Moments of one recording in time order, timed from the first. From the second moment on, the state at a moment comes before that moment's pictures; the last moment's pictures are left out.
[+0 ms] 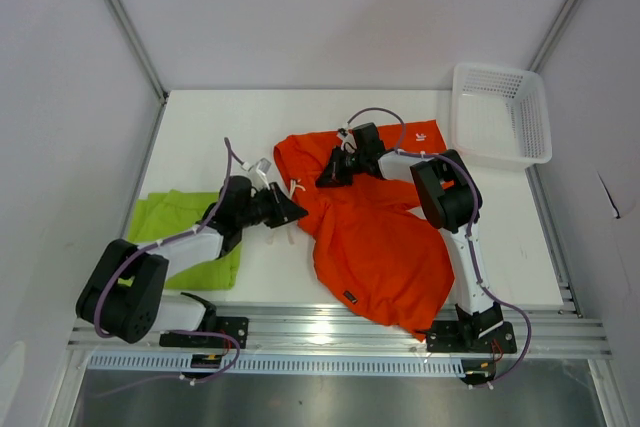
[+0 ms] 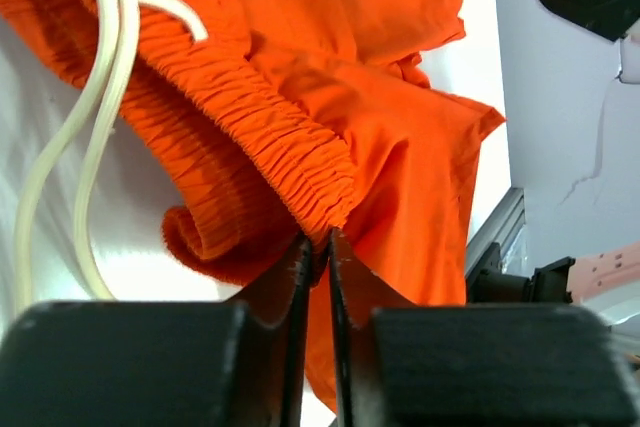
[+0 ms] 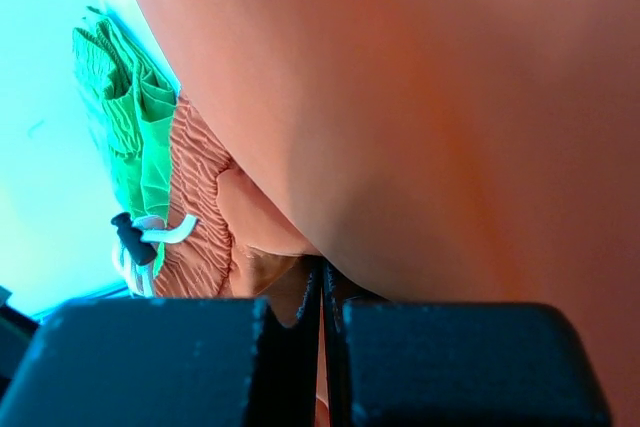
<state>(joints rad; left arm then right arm) -0.39 1.32 0.43 0.42 0.48 -0.78 0.48 2.34 1.55 0.02 -0.72 0.71</state>
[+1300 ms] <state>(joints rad) -0.39 0.87 0.40 -0.18 0.20 -0.73 0.50 2.28 1.50 0.00 -0.63 0.68</state>
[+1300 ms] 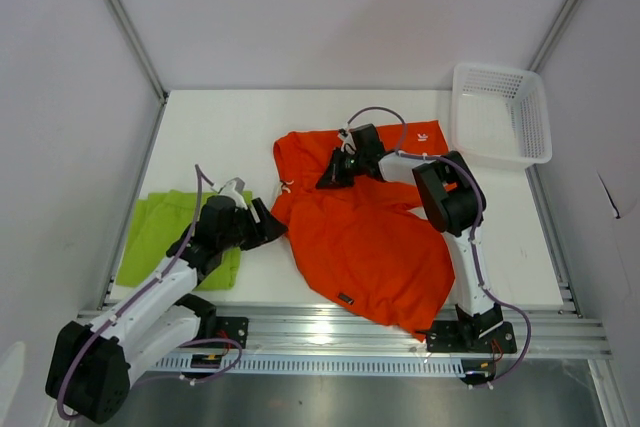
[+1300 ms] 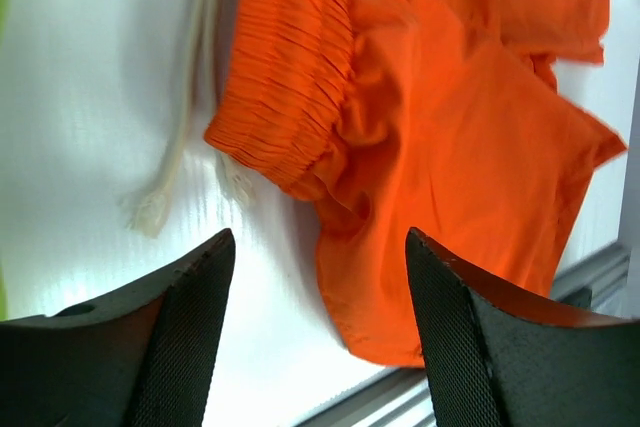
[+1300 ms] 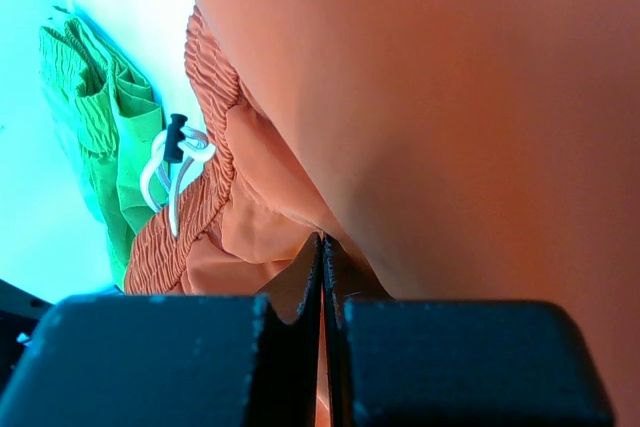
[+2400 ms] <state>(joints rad) -0.26 1.21 0.27 0.45 0.36 -0.80 0.50 2.27 1.49 0.02 -0.65 0.71</state>
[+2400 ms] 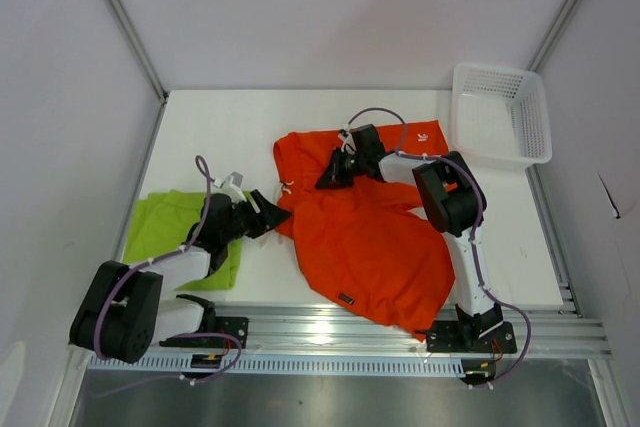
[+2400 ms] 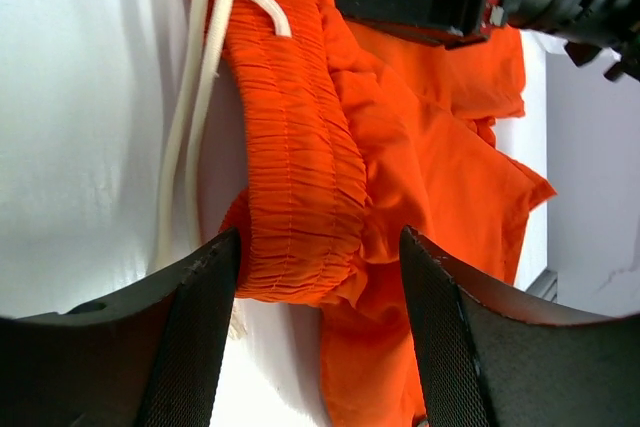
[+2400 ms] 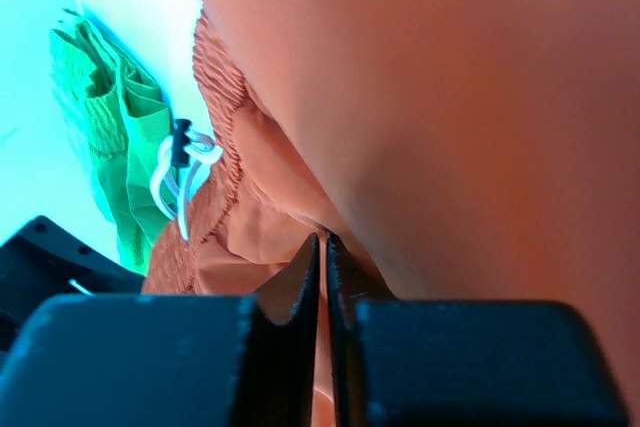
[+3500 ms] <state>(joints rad) -0.29 1.35 0.17 0.74 0.45 -0.82 0.56 2.58 1.93 0.07 -0.70 0.81</state>
